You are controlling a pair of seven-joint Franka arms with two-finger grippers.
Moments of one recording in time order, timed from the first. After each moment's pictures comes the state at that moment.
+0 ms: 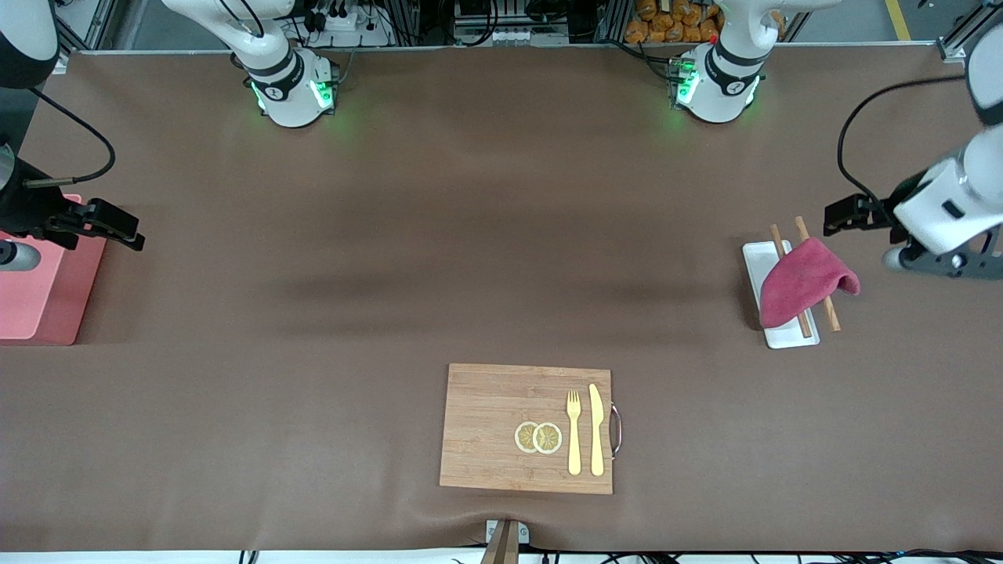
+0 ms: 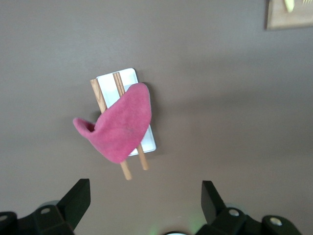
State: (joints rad) left arm -0.03 0.16 0.01 -1.58 0.01 1.56 0.19; right arm -0.06 0.07 0.04 -1.56 0.01 1.62 0.02
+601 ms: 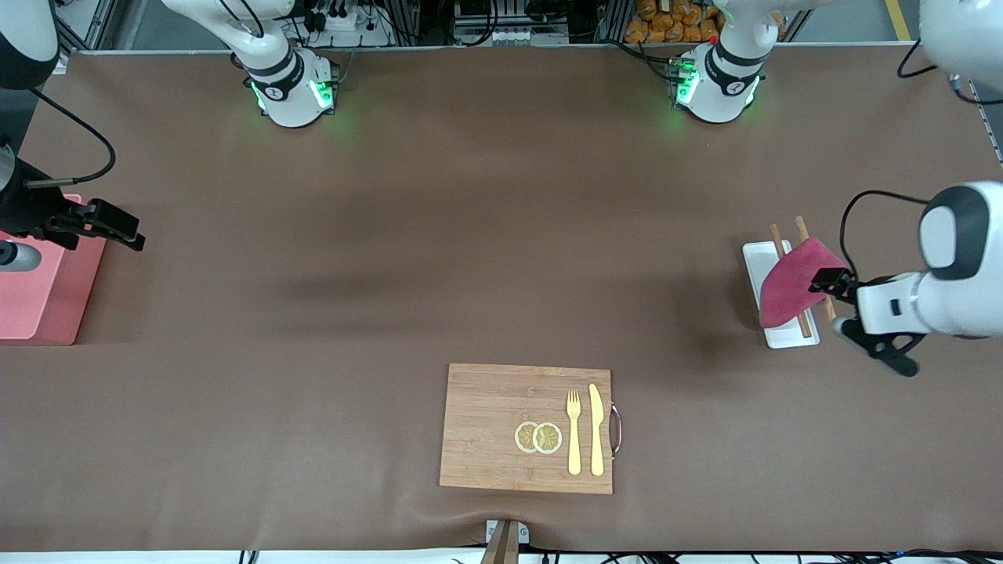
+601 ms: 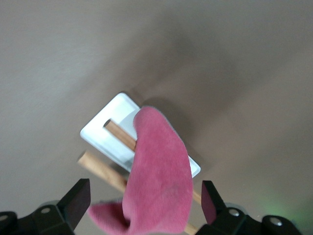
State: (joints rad) left arm 0.04 0.49 0.01 -1.52 -0.01 1.70 0.75; right arm -0.06 0.07 0.04 -1.56 0.01 1.62 0.02
